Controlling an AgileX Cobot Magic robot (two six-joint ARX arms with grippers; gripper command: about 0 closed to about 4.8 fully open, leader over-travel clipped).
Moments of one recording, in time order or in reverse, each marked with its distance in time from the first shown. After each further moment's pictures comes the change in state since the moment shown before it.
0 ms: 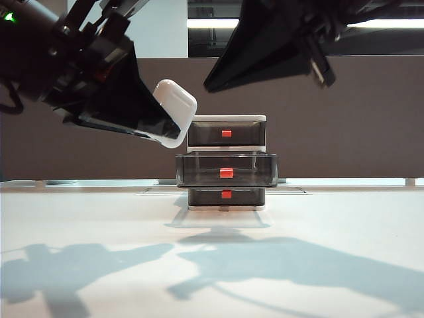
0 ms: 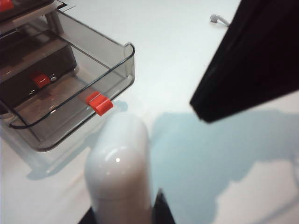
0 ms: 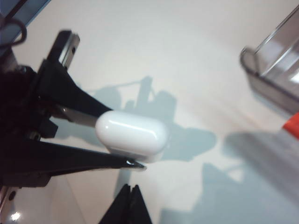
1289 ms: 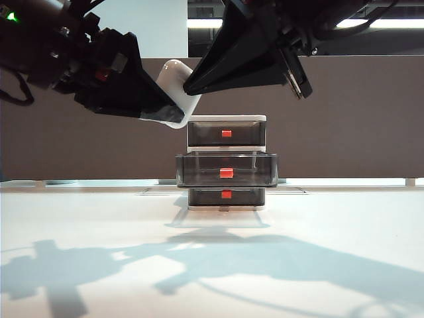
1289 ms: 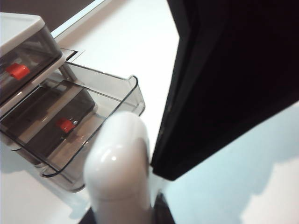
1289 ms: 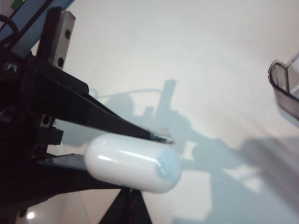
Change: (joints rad) left arm 0.000 0.000 -0.002 0.085 -0.009 0.255; right arm 0.001 0.070 0.001 0.113 -0.064 0.026
